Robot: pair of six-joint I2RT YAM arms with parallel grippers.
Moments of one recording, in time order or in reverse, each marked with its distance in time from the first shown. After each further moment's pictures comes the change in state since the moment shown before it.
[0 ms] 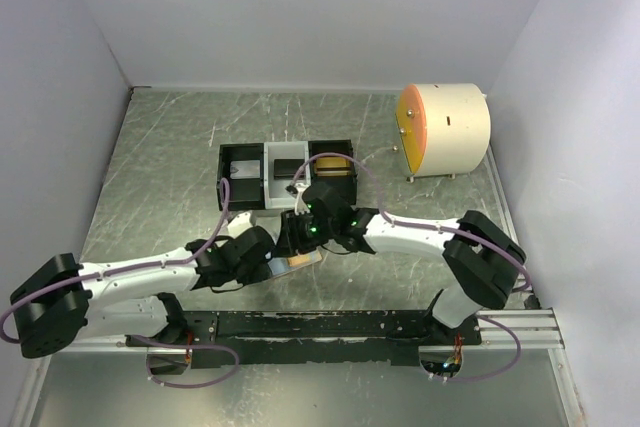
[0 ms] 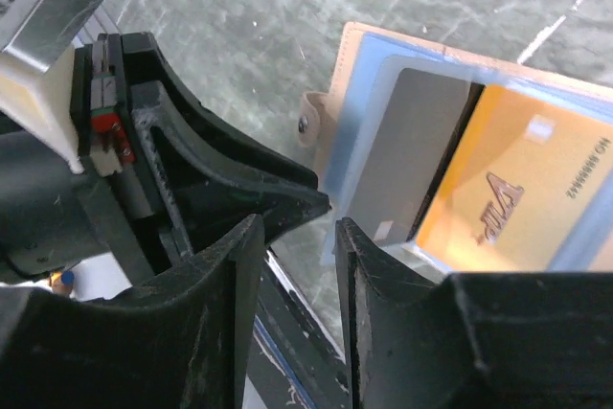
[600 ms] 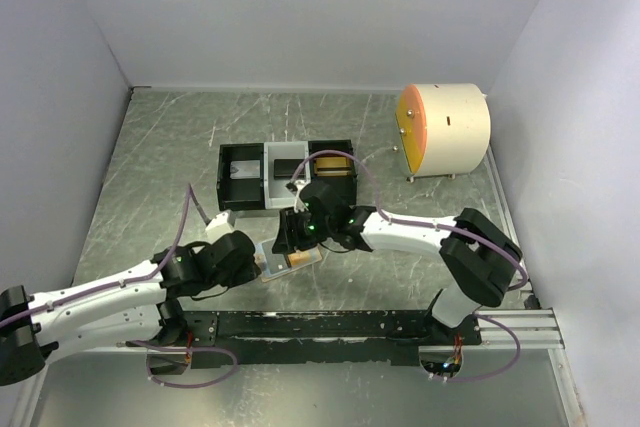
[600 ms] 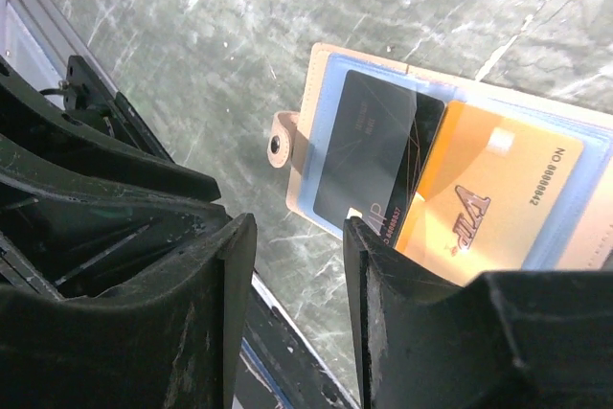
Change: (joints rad) left arm -0.016 -0.279 -0.008 -0.201 -0.064 -0.080; right arm 0.007 0.047 0.037 -0.011 0.043 -0.005
